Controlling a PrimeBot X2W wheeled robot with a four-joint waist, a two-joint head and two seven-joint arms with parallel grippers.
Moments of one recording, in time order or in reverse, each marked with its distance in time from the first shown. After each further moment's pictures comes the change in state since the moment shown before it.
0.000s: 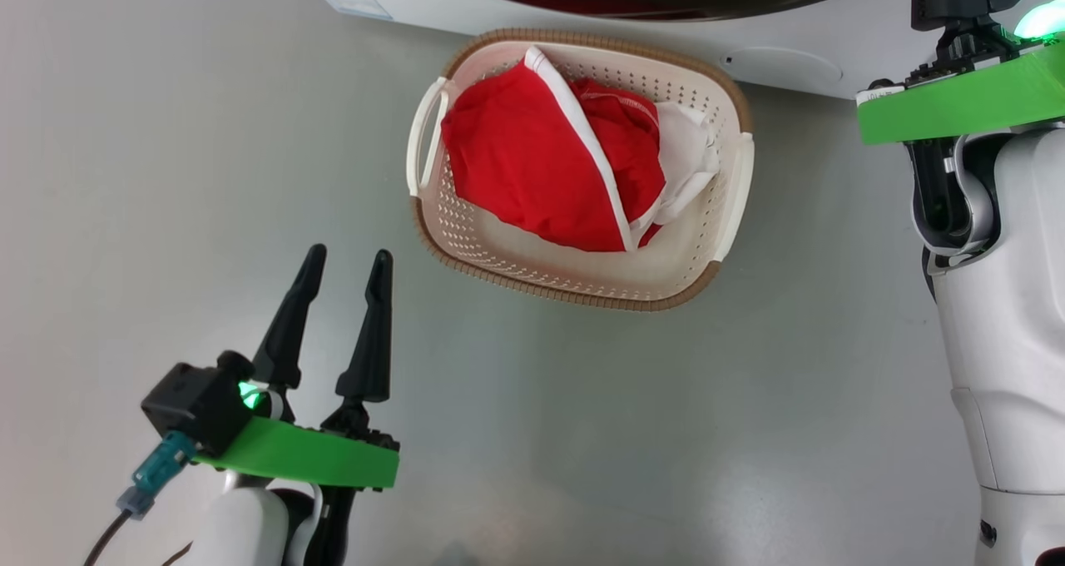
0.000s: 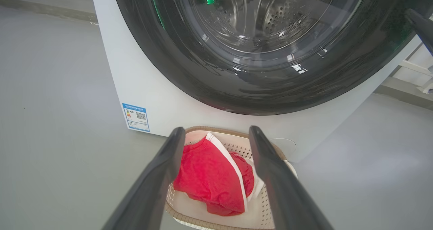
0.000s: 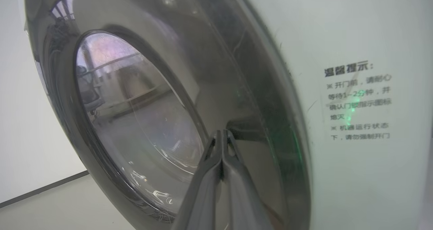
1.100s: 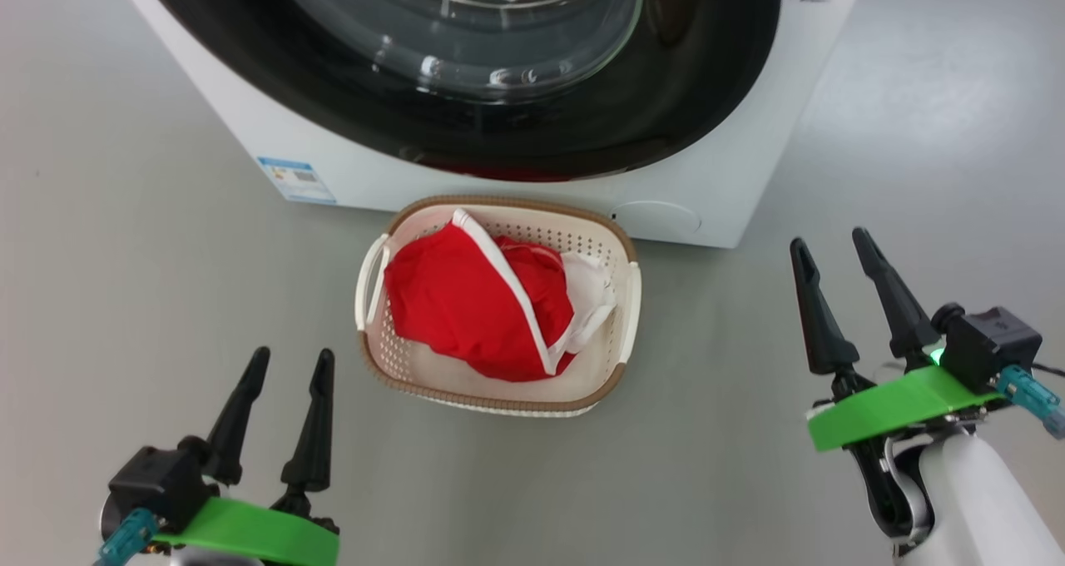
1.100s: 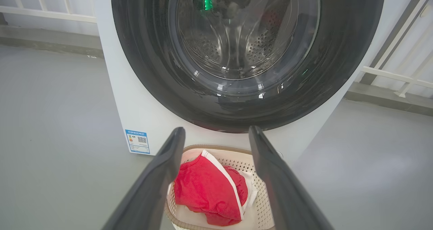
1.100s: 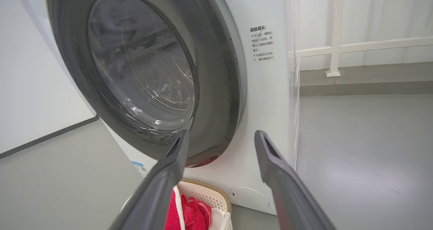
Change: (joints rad) left arm 0.153 0.085 0.062 0.046 0.035 0.000 0.000; right arm 0.560 0.006 0.037 -0.063 0.019 -0.008 -0.001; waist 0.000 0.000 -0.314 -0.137
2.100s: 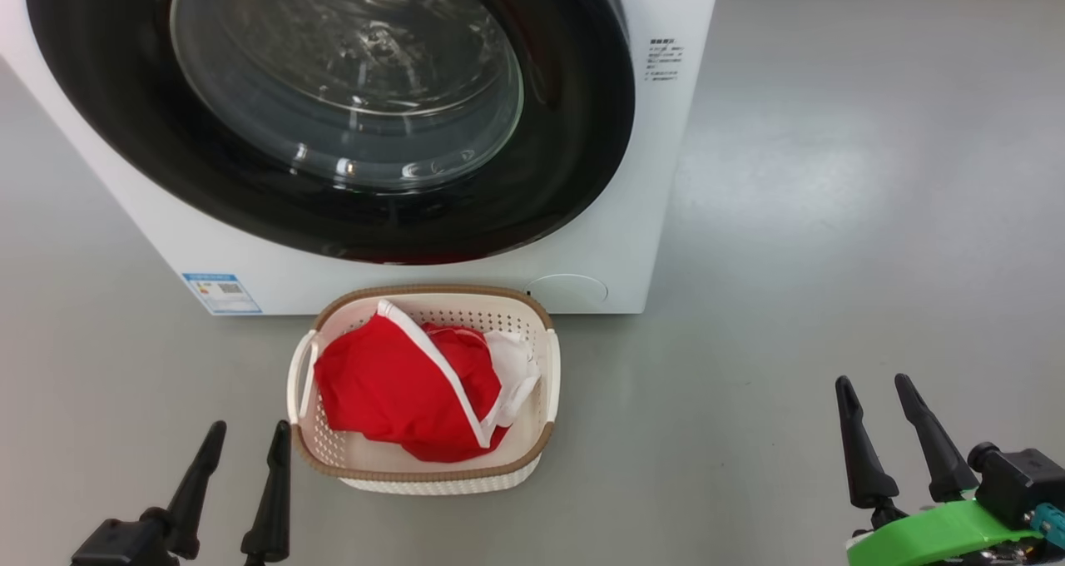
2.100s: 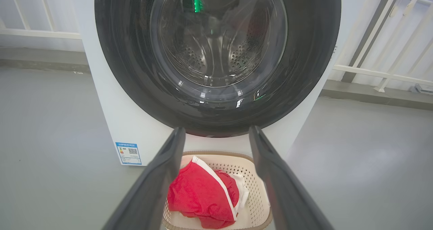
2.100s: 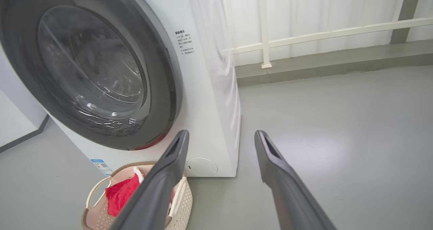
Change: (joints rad) left arm 0.146 0.034 0.072 -0.028 0.028 0.000 0.000; right arm 0.286 0.028 -0.092 -0.066 0.000 0.000 0.001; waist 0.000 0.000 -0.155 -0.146
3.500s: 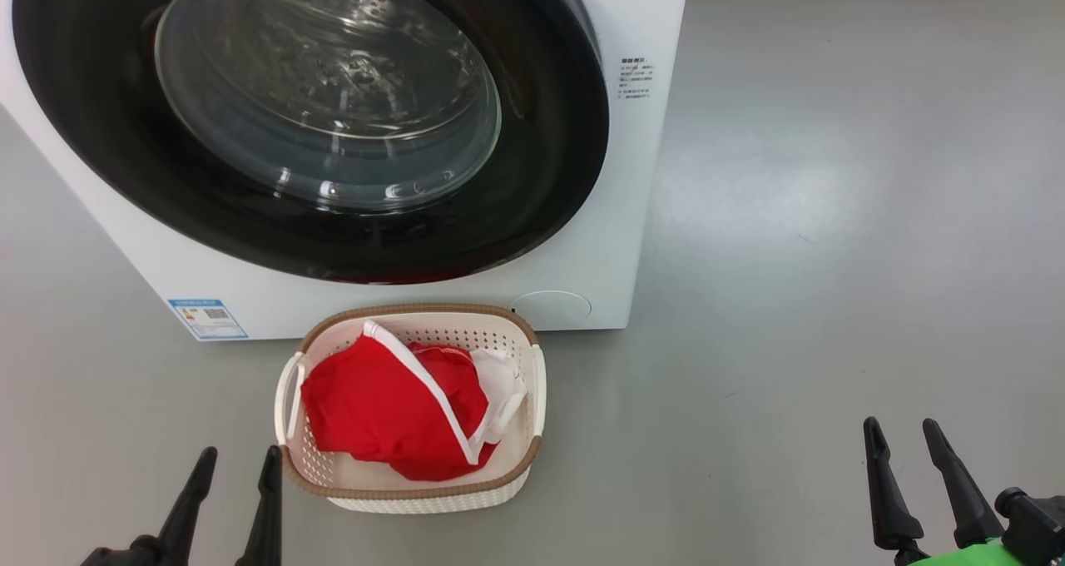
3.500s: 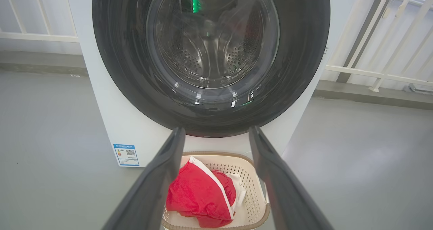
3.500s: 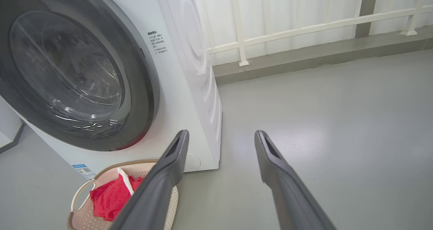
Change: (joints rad) left arm 0.063 -0.001 0.024 -0.030 0.003 0.000 0.000; right arm 0.103 0.024 -0.070 -0.031 0.000 0.000 0.000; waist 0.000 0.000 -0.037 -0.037
